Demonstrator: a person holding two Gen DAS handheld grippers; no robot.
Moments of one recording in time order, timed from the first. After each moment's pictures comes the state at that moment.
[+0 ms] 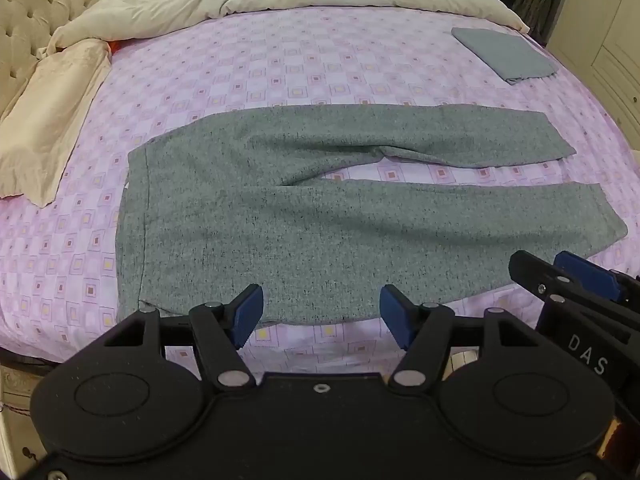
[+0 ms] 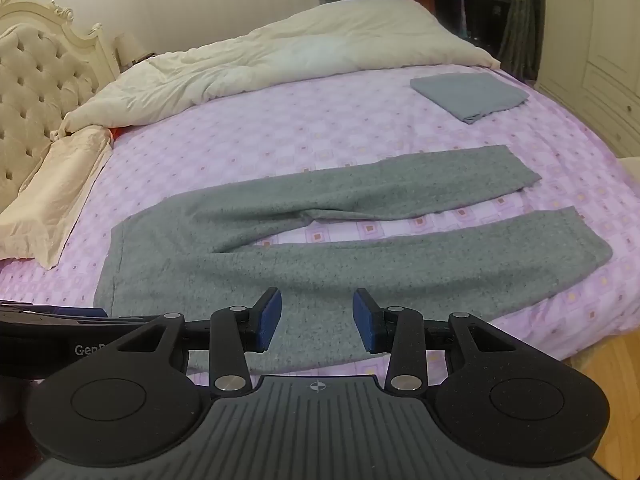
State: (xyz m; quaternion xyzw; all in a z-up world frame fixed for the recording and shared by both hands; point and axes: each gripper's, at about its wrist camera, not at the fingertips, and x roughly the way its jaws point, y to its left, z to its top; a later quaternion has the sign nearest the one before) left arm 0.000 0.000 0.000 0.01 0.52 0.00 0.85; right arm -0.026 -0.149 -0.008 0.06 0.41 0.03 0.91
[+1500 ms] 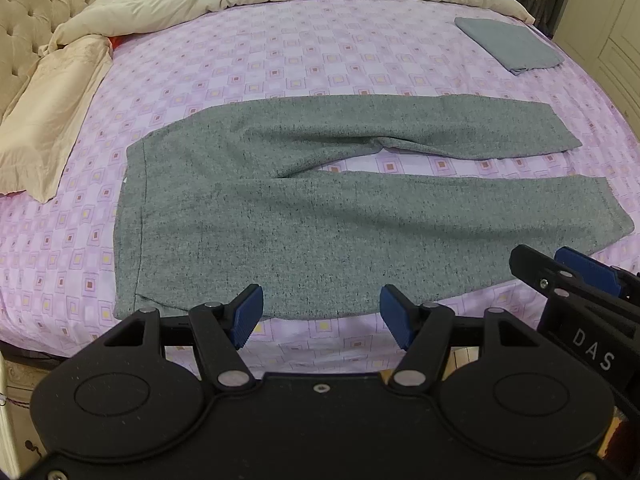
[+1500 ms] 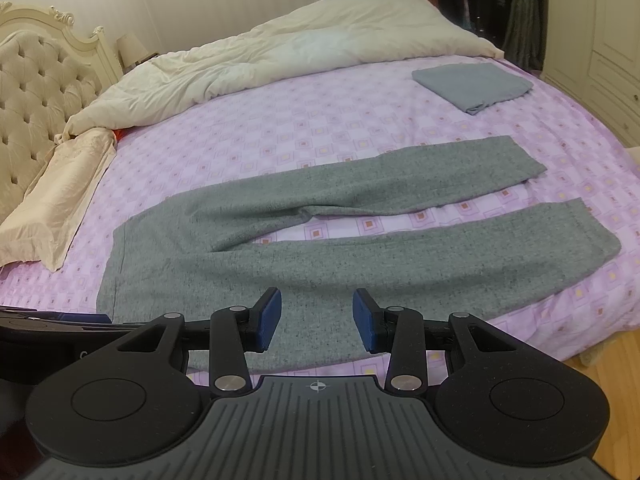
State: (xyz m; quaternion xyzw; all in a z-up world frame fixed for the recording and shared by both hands) left arm 0.003 -0.009 -0.008 0.01 0.54 0.00 0.84; right arm -0.021 -0.155 -0.016 0.08 0.42 0.04 0.91
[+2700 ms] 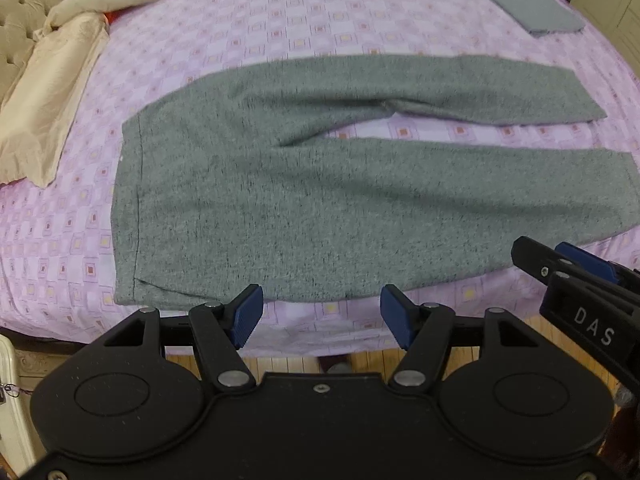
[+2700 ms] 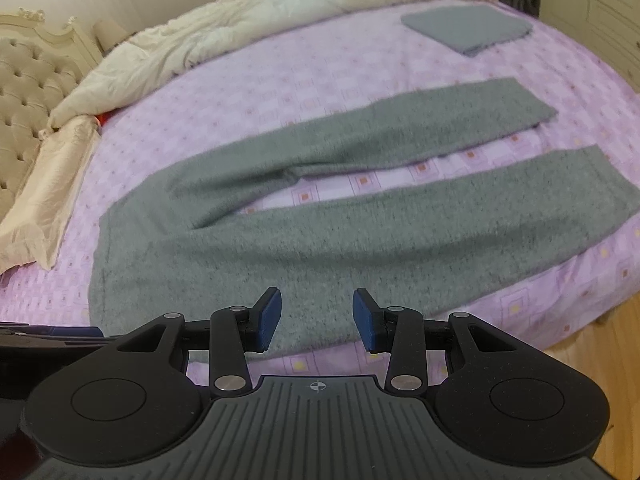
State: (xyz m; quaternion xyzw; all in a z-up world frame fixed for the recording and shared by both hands) left arm 0.030 -0.020 -0.035 0.03 0.59 0.02 0.81; right arm 0.013 -0.174 -0.055 0.12 0.48 0.03 0.87
